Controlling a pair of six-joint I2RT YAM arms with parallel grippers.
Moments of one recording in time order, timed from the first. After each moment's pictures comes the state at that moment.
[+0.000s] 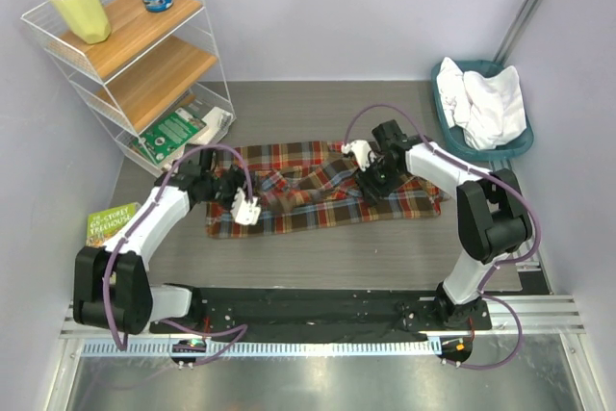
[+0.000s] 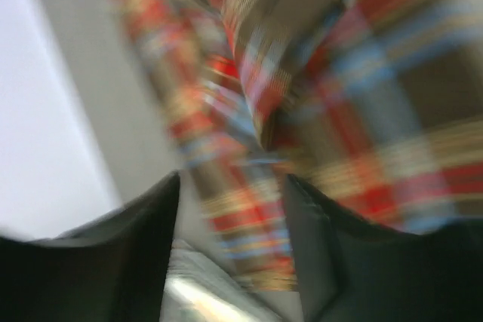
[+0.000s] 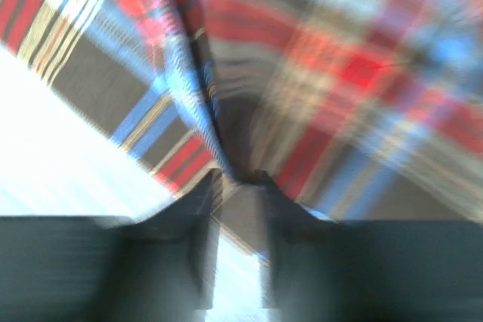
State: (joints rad) left arm -0.20 1.32 0.88 -0.51 0.68 1.85; right arm 0.36 1.72 1.18 -0.68 -0.32 -0.43
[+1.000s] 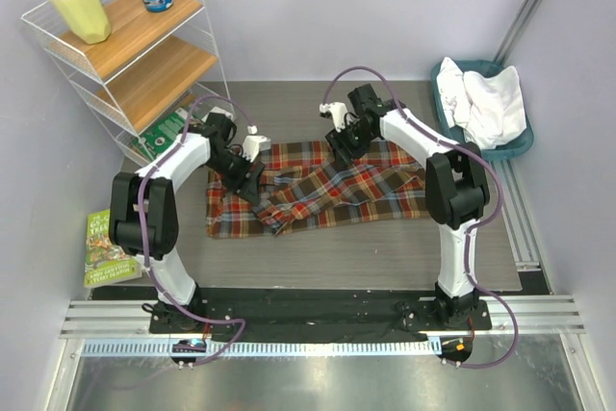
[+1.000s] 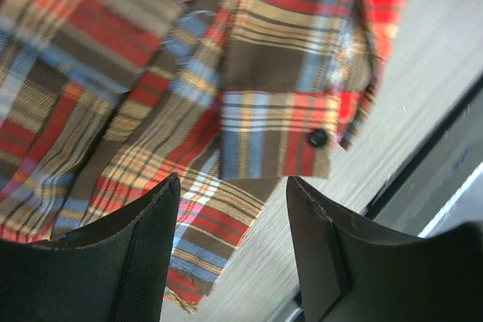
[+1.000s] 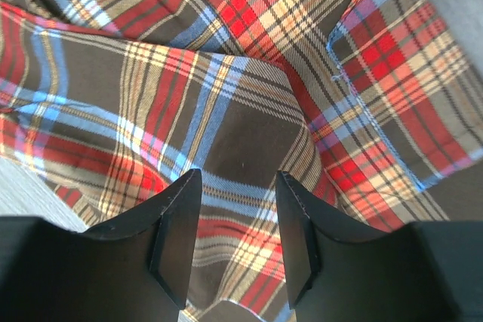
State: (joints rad) left arm -0.19 1.76 1.28 -0.94 0.59 0.52; right arm 0.41 2.05 1.69 -0.76 -0.39 -0.34
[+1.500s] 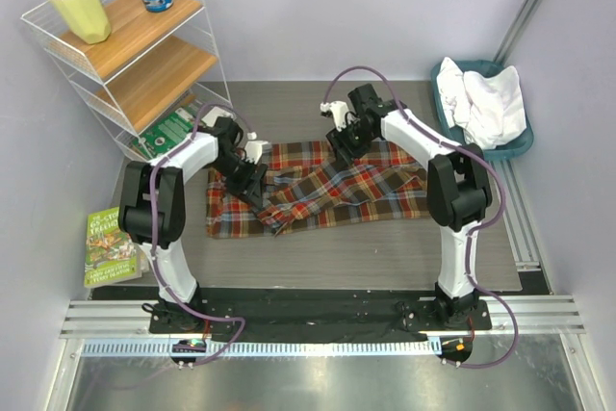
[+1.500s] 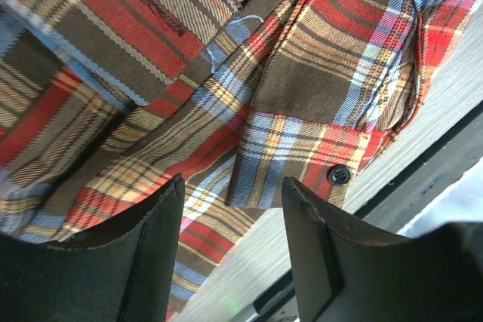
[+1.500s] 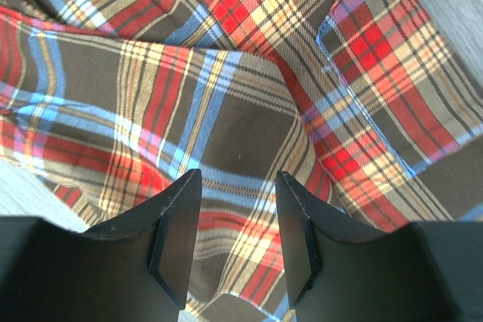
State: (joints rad) left arm -0.21 1.86 1.29 -0.91 0.52 0.30; right arm 0.41 2.05 1.68 -0.76 -0.35 -0.31
